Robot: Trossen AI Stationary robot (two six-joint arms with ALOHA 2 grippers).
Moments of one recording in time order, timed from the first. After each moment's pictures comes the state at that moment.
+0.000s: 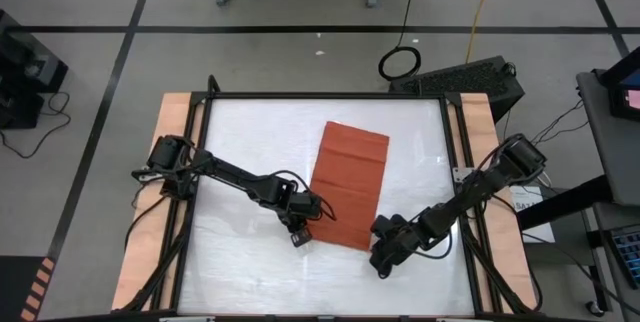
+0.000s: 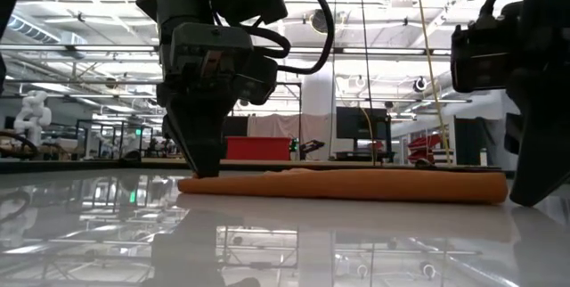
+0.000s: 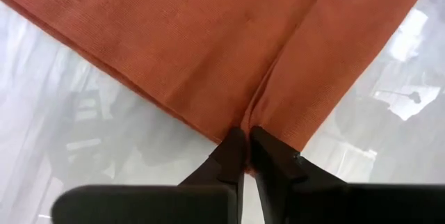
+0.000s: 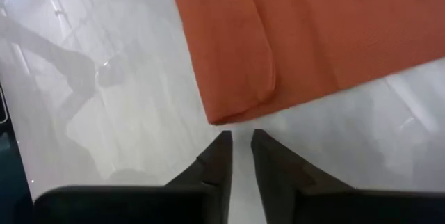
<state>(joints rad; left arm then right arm) -0.20 1.89 1.16 -0.53 0.17 -0.67 0.61 1.65 0.72 -0.09 0.18 1.23</state>
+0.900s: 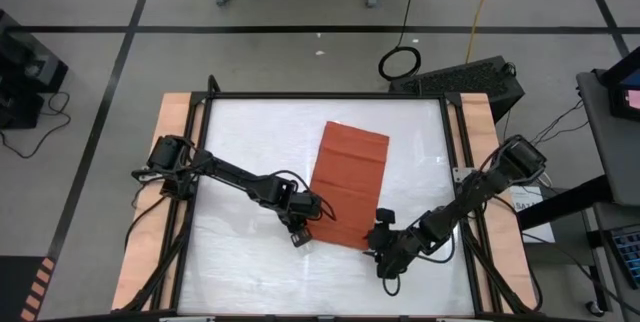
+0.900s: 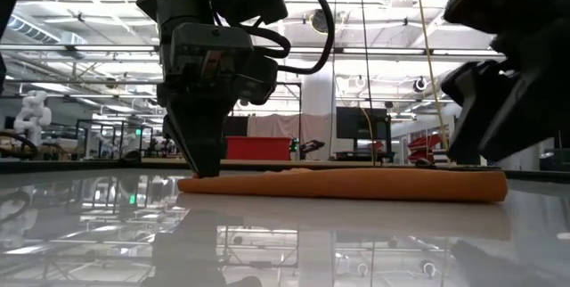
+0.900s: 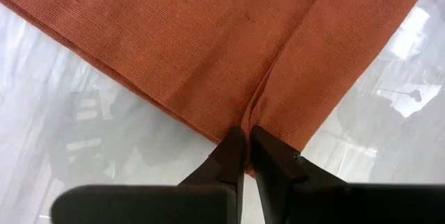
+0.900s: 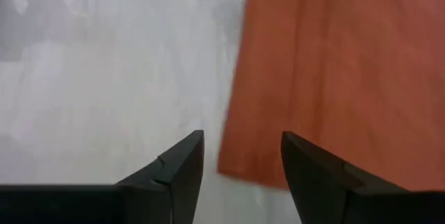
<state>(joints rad) -0.20 1.89 1.16 -0.52 0.17 -0.67 0.65 1.65 0.76 -0.03 0.39 0.59</state>
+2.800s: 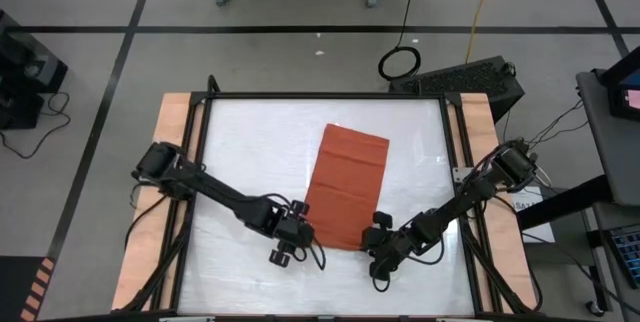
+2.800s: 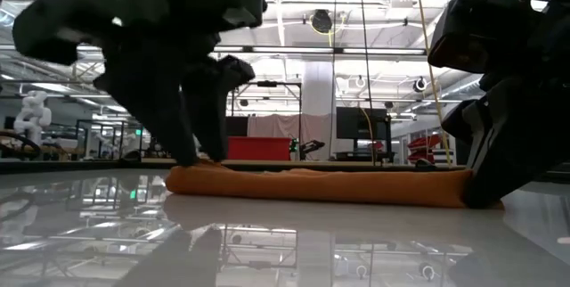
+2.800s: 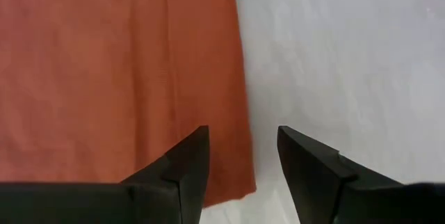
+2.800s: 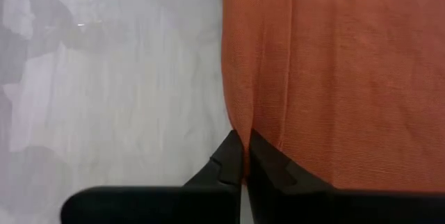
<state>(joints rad) -0.39 1.85 1.17 -0.47 -0.06 0.01 0.62 1.77 0.76 0.00 0.28 0.75</state>
